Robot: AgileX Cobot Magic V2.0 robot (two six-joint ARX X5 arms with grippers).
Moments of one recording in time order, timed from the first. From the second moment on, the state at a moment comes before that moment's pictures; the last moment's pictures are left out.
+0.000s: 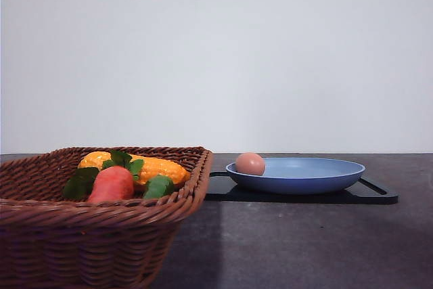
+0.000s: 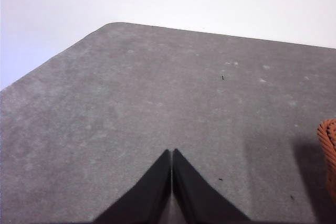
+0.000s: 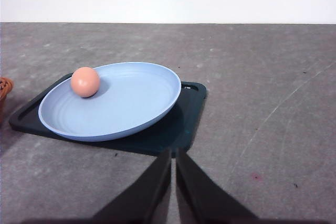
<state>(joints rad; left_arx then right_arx) 0.00 0.00 0.03 -0.17 -0.17 -0.10 0.13 0.00 0.02 -0.16 -0.13 0.09</state>
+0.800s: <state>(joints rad) 0.00 0.00 0.03 -0.17 -0.17 -0.10 0.13 0.00 0.02 -0.16 -0.13 0.09</state>
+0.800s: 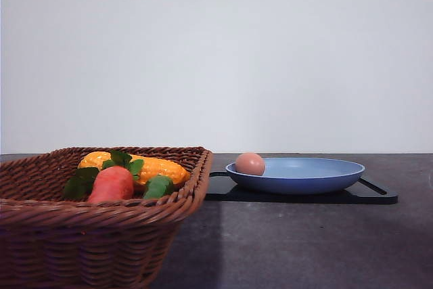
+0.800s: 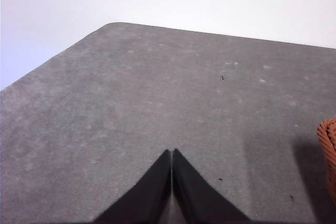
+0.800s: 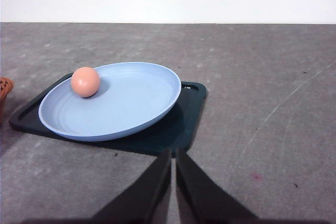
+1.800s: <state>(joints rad) 0.00 0.00 0.03 -0.17 -0.17 -0.10 0.13 0.00 0.02 -0.16 -0.13 0.09</state>
